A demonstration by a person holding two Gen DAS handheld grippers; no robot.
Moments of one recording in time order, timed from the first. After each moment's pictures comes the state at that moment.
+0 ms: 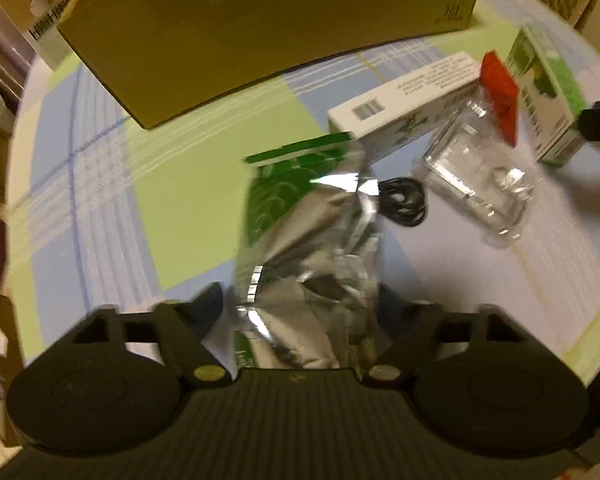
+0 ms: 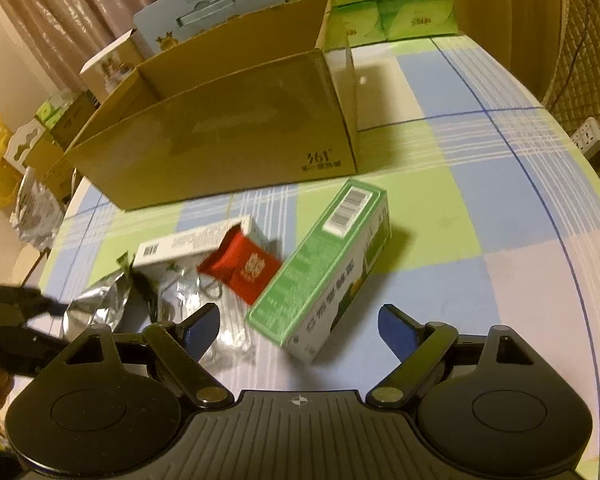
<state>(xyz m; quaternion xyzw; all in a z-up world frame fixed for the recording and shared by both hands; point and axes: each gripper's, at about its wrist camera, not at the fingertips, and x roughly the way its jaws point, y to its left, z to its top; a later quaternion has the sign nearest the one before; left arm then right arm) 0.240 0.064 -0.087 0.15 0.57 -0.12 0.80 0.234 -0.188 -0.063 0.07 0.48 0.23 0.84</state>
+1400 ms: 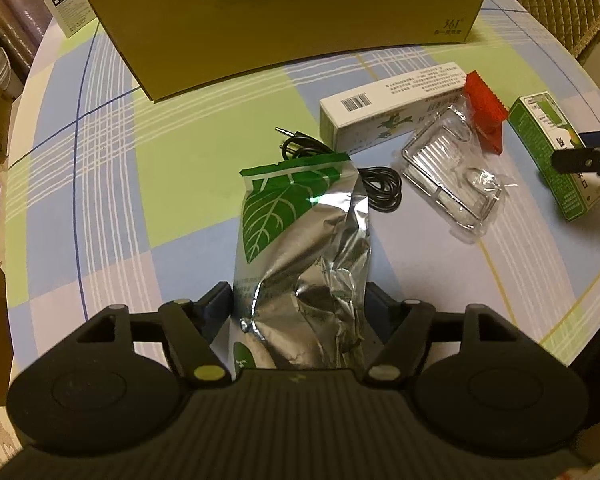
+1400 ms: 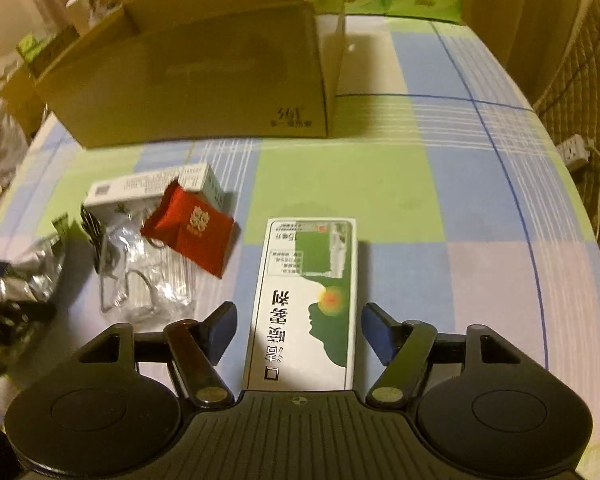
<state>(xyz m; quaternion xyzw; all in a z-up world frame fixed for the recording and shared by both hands) 0.217 0.065 -0.075 0.11 0.58 -0.10 0.80 0.236 -0.186 -0.072 -0.05 0.52 0.21 0.83</state>
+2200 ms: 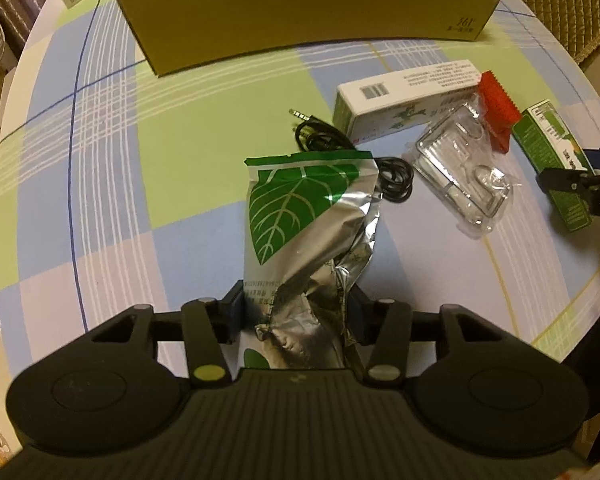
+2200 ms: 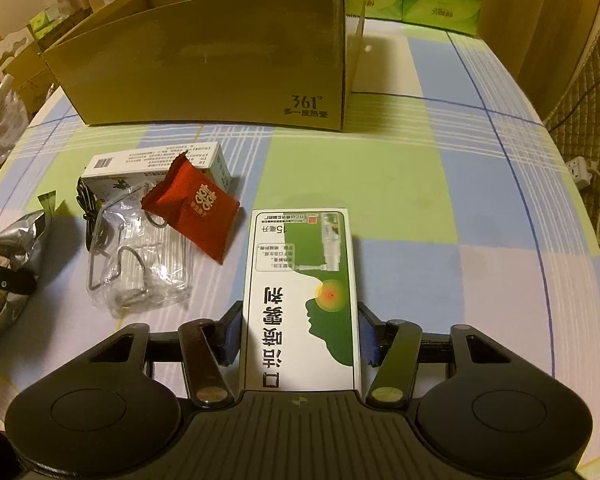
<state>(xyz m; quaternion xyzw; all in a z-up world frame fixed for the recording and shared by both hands) 0.220 0.081 -0.079 0.07 0.61 -0.10 0.79 0.226 -0.180 -0.083 -0.08 0.50 0.22 0.83</state>
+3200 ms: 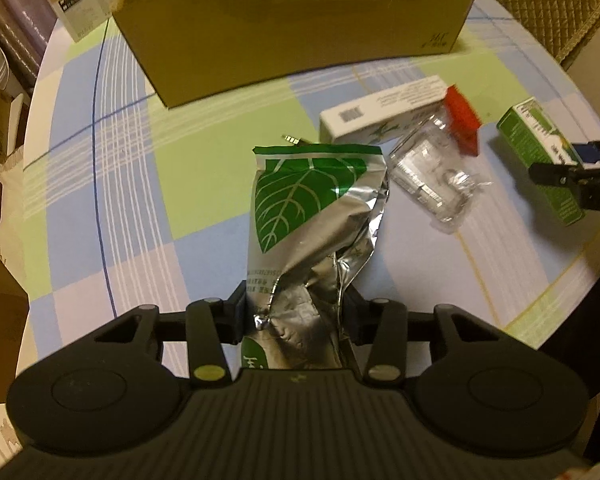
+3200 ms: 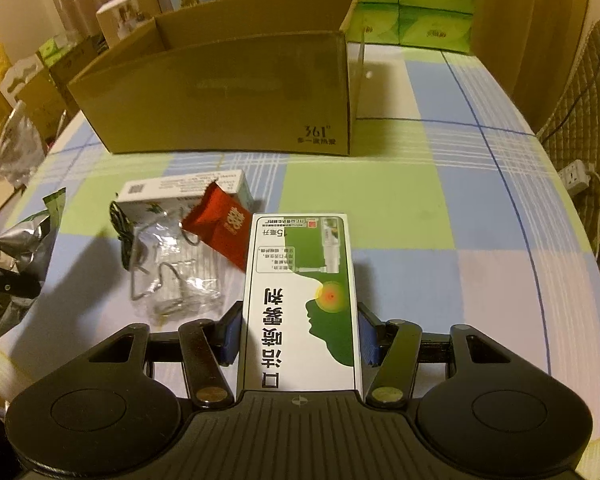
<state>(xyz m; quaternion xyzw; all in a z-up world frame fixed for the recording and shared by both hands) 0.203 0.072 -0.037 0.10 0.58 -0.11 0.80 0.207 -0.184 -0.055 -0.05 0.48 0.22 0.85</state>
